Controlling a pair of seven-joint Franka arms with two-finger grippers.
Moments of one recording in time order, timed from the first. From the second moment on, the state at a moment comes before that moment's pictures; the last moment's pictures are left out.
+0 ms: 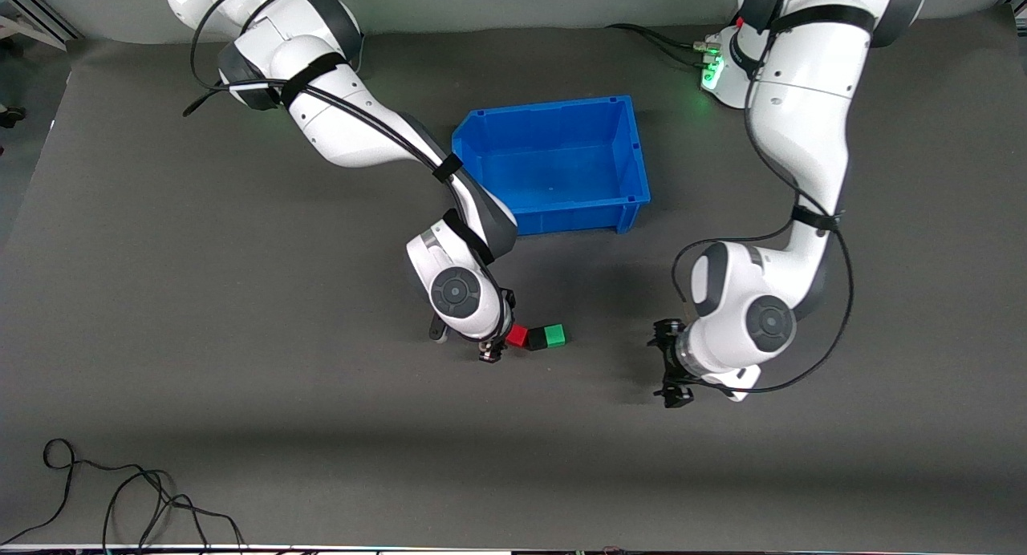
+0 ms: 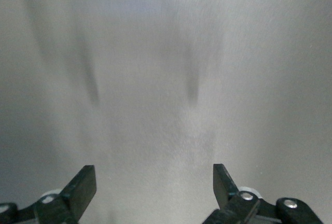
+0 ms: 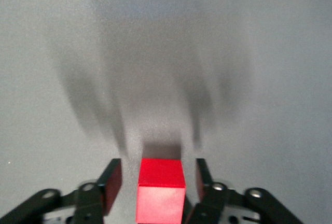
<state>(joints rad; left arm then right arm) -0.37 0.77 0.08 -1.46 -0.36 2.27 -1.67 0.60 1.05 0.02 -1.05 0.12 2.13 2.42</state>
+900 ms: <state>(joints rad) -0.08 0.51 0.08 -1.46 -0.30 1.79 -0.99 0.60 1.06 0.02 -1.03 0.12 2.12 2.36</state>
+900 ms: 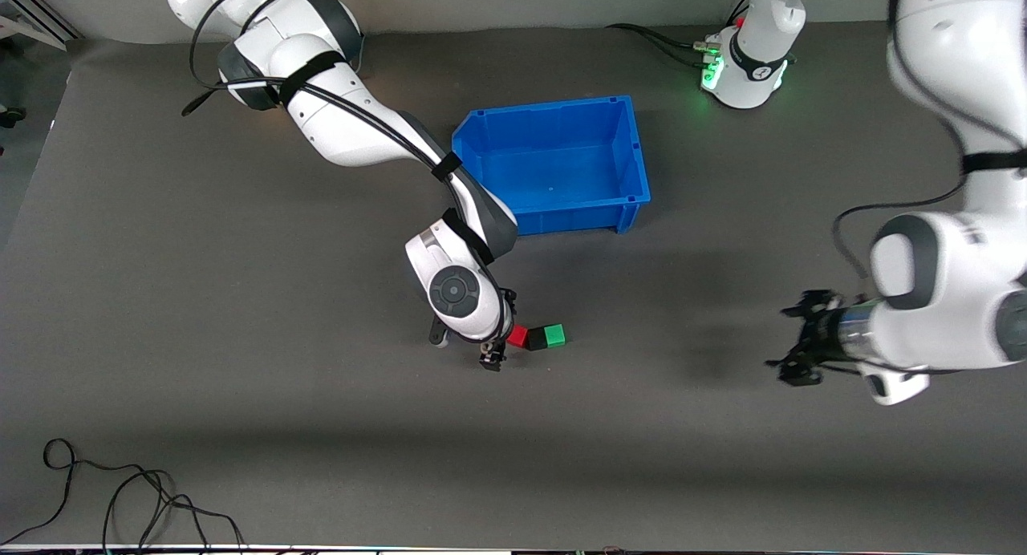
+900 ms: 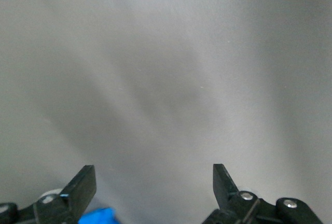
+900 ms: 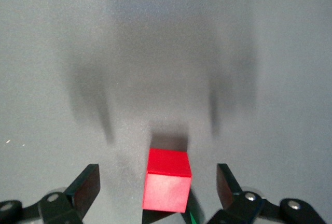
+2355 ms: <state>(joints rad) 0.01 0.35 0.08 -1.46 -0.19 1.66 -0.69 0.62 1.07 0.04 -1.03 0.06 2.16 2.07</state>
